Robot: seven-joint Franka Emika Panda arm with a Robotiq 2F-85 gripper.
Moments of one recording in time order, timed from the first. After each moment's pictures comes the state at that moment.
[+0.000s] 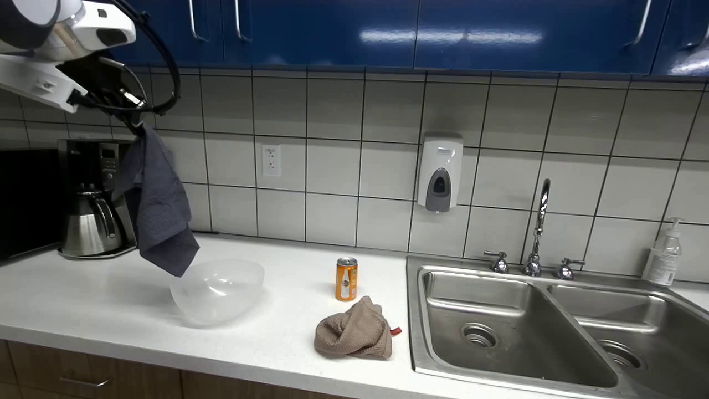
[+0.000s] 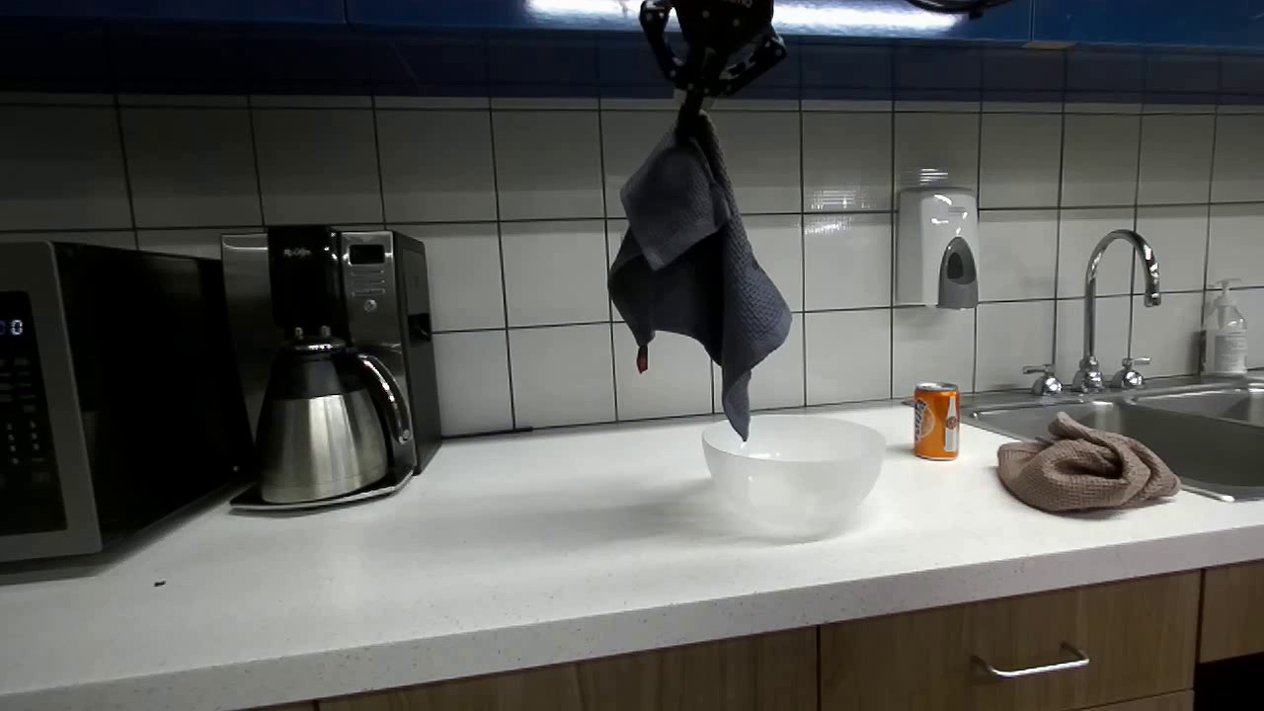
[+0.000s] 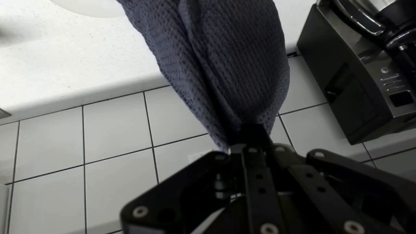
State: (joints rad) arm 0.02 -0.60 0.38 -2.58 0.09 2.81 0.44
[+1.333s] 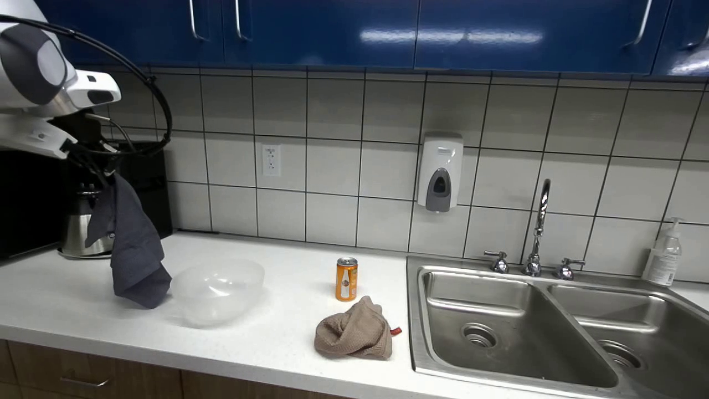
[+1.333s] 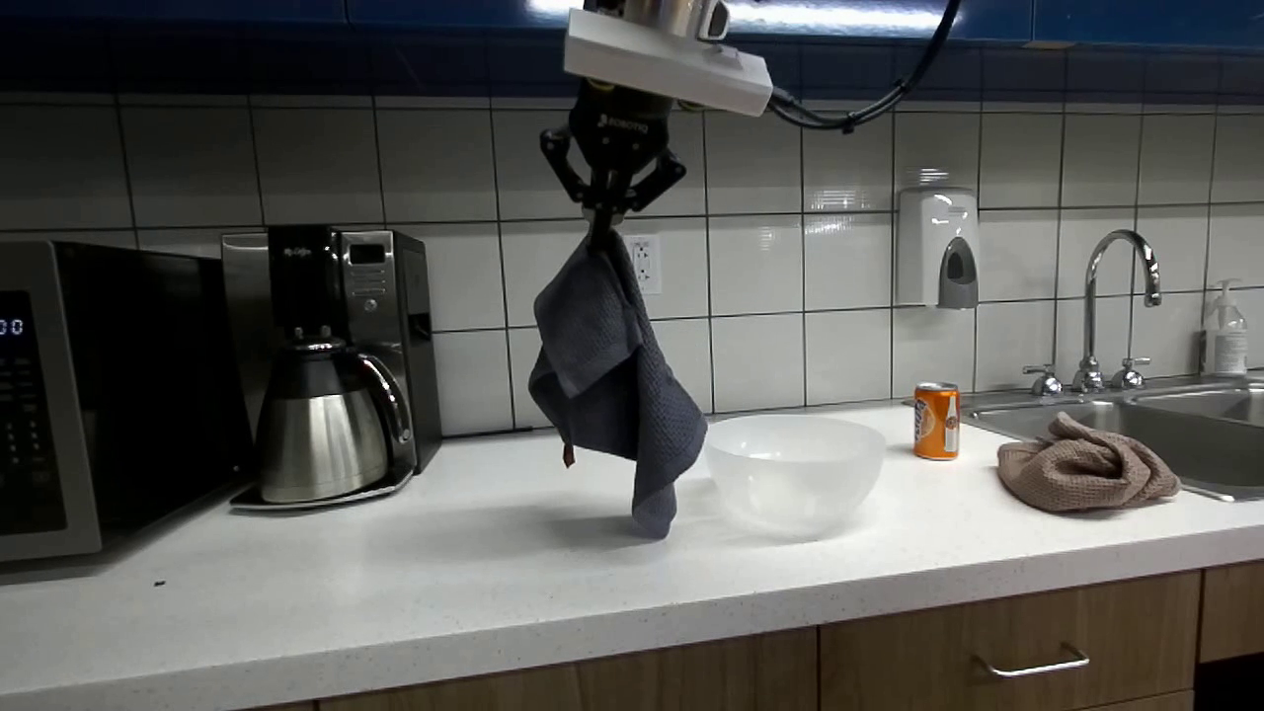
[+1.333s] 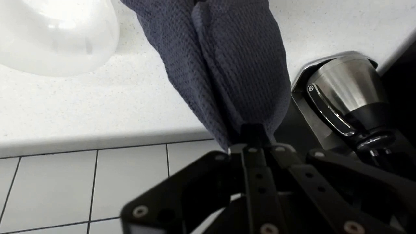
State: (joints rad) arm 0.02 -0.29 0.52 -2.47 -0.01 2.82 0.46
